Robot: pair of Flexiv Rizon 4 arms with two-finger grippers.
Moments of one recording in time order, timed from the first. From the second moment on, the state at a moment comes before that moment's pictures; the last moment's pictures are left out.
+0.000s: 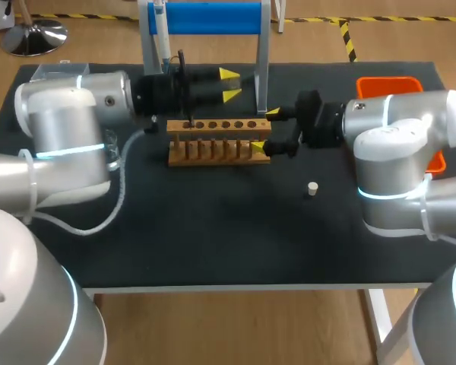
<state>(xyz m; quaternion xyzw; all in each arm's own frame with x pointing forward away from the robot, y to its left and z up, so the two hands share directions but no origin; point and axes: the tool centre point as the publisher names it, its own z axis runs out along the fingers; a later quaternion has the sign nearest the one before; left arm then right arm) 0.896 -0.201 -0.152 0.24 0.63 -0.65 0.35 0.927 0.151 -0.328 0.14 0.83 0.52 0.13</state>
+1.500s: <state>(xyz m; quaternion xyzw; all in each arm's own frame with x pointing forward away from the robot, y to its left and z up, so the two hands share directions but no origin) 0.930 -0.203 -0.166 0.06 0.70 -0.70 0.11 0.927 0.151 -0.328 0.14 0.83 0.52 0.13</state>
